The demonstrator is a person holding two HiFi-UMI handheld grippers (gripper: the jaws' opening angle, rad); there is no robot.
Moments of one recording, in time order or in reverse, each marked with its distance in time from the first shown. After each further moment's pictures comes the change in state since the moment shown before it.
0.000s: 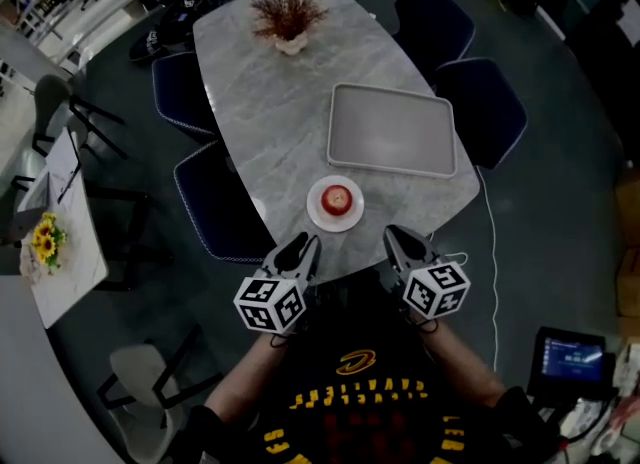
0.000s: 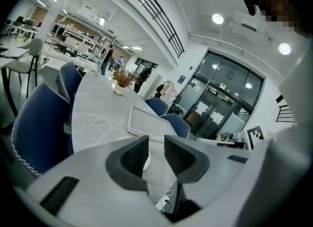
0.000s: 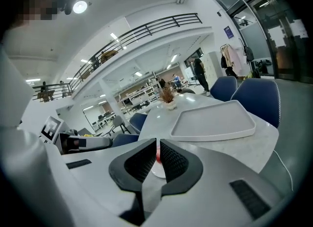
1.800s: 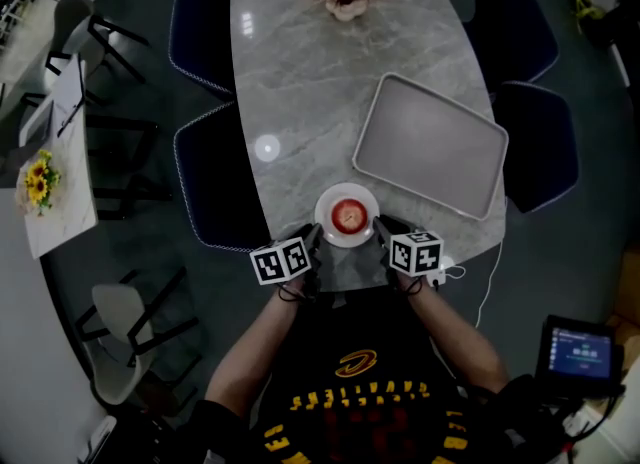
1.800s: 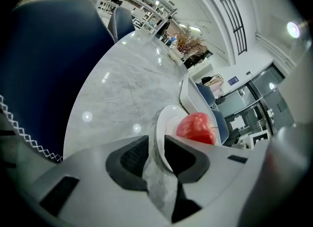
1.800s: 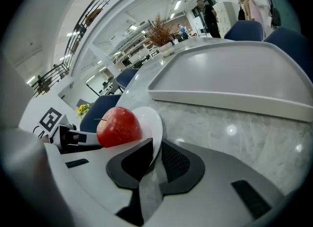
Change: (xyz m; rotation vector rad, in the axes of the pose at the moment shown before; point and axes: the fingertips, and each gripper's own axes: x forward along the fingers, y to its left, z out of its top) left arm 0.115 0.138 -0.115 -0.520 0.235 0.337; right arm 0.168 -0.105 -0.115 0.013 0.569 0.084
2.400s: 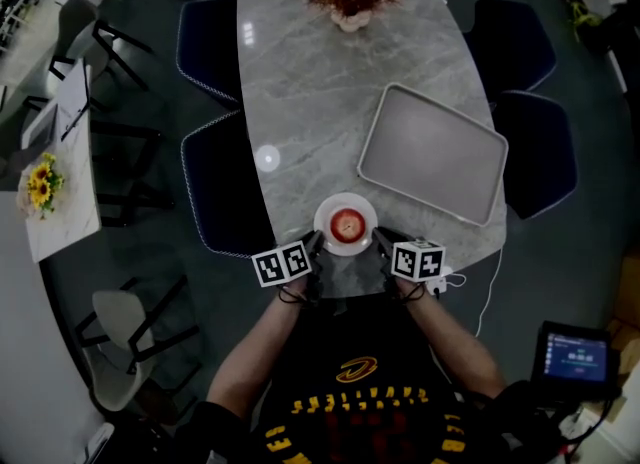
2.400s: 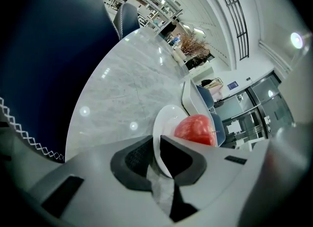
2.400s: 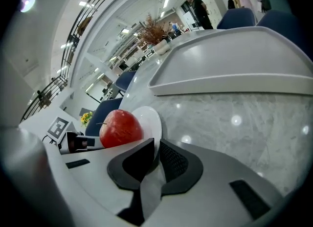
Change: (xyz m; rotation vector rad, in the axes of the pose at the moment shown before) left arm 0.004 0.003 0.005 -0.059 0.014 -0.034; right arm 0.003 0.013 -0.002 0.124 0.000 0.061
